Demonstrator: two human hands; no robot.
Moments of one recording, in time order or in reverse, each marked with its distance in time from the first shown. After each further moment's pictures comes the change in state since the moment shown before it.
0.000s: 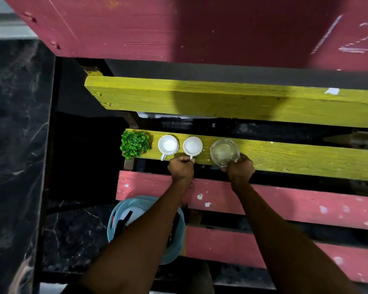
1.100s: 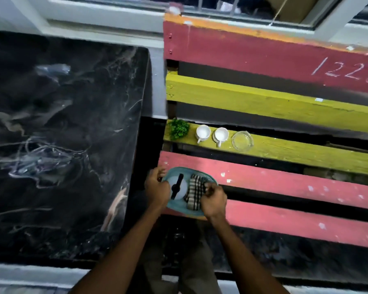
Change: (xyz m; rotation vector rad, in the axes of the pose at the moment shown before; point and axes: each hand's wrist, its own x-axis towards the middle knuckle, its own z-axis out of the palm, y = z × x) left_hand -0.082 -0.080 -0.284 -0.085 -0.010 0.250; right_hand -0.317 0.041 0.007 -0.287 -0.224 -0.234
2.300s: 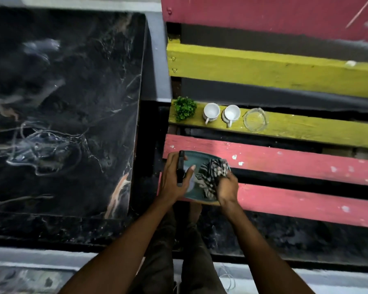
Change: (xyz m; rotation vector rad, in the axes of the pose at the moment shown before) left_hand -0.006 -0.032 0.008 0.184 -0.263 0.655; right_hand 0.023 0.028 0.028 0.679 0.010 0.322
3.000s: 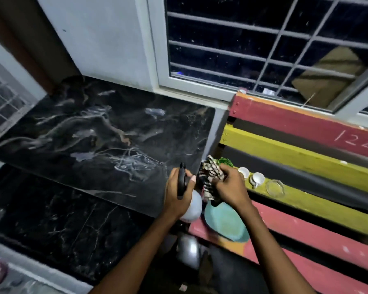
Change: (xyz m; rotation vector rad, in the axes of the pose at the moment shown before) left_hand -0.061 0.123 -0.213 -0.175 0.419 0.029; right_hand -0.234 -0.136 0.071 -0.768 -0.396 -0.994
